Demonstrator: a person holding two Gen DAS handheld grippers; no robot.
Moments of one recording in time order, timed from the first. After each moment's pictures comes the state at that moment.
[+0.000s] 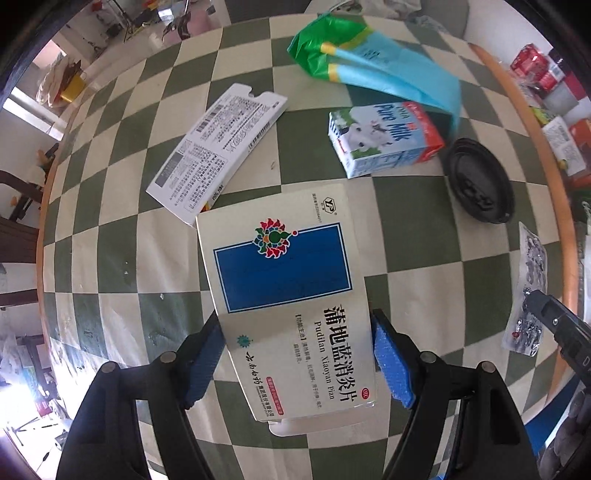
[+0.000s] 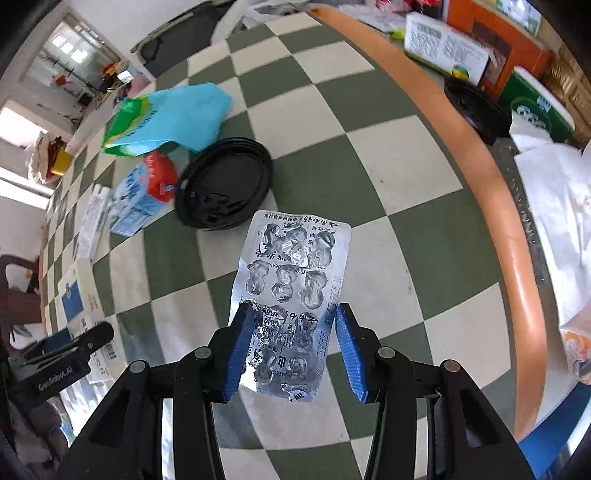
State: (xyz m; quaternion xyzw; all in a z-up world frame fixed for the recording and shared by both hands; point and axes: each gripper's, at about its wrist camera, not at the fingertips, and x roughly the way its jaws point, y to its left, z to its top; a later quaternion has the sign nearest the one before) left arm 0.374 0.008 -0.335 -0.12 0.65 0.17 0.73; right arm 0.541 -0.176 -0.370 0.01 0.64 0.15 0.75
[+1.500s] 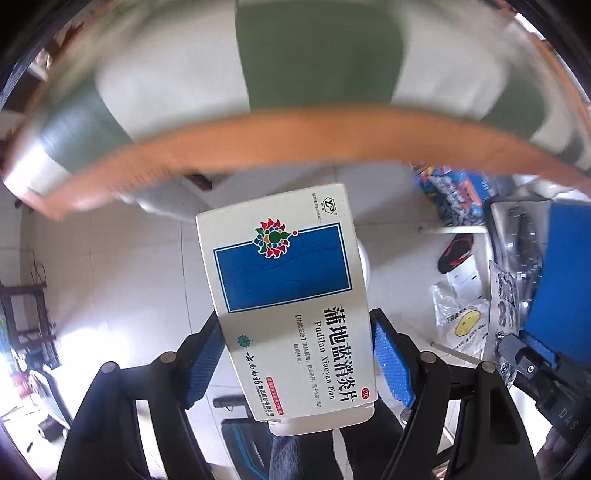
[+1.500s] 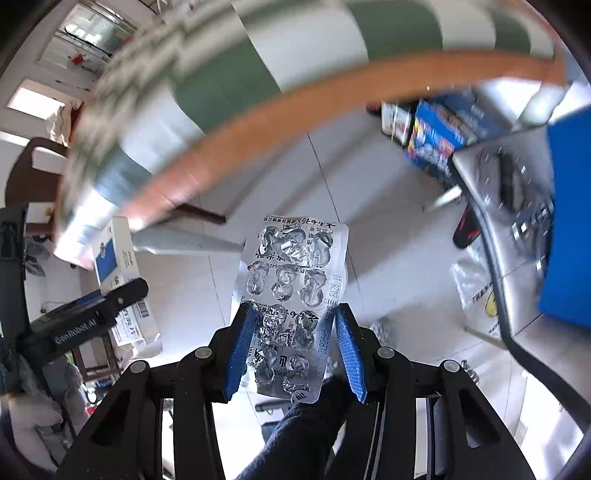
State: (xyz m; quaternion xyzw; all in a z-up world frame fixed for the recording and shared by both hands) left arm 0.015 0.035 -0.473 -0.15 0.68 0.14 0.70; right arm 0.054 -0.190 -0.452 0.03 0.69 0.18 0.70
